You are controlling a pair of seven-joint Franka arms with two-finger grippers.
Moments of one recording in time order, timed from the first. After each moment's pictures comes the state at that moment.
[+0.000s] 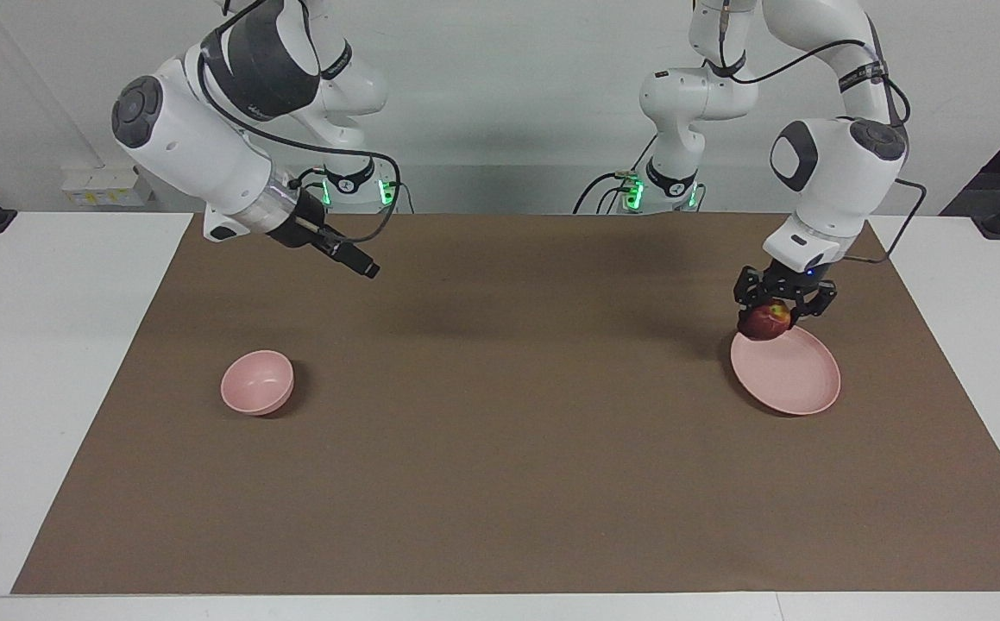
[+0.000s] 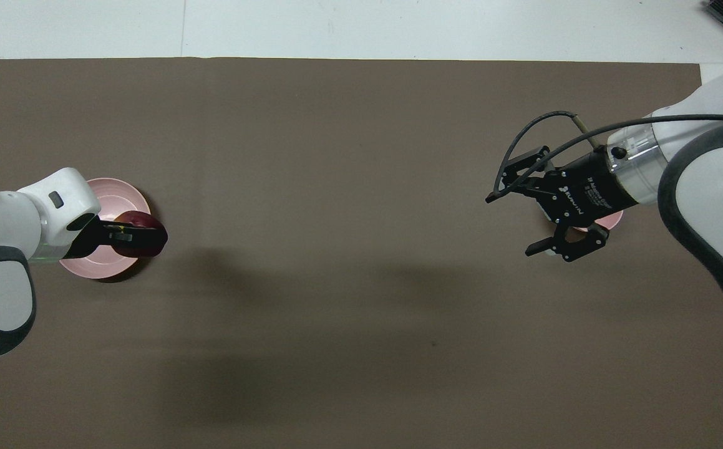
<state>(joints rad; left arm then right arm) -0.05 -0.10 -0.06 -2.19 -0.33 2.21 0.27 0.01 0.15 0.07 -1.67 0.62 1.60 0.90</state>
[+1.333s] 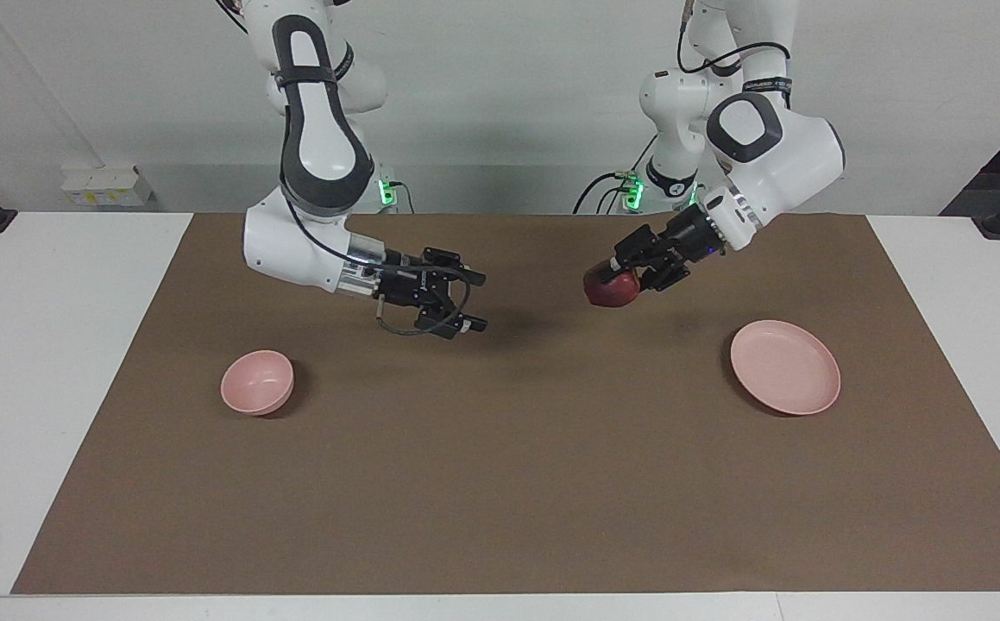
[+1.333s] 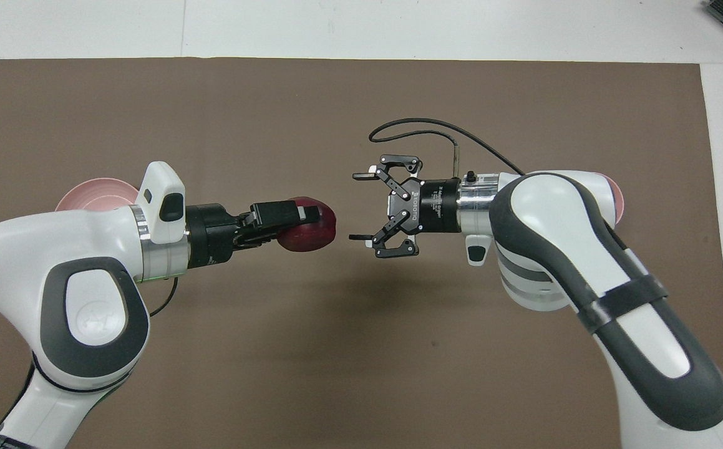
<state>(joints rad) -0.05 -0.10 -0.36 -2.14 -1.22 2.30 0.15 0.30 0.24 0.08 -1.92 1.42 2.17 1.06</state>
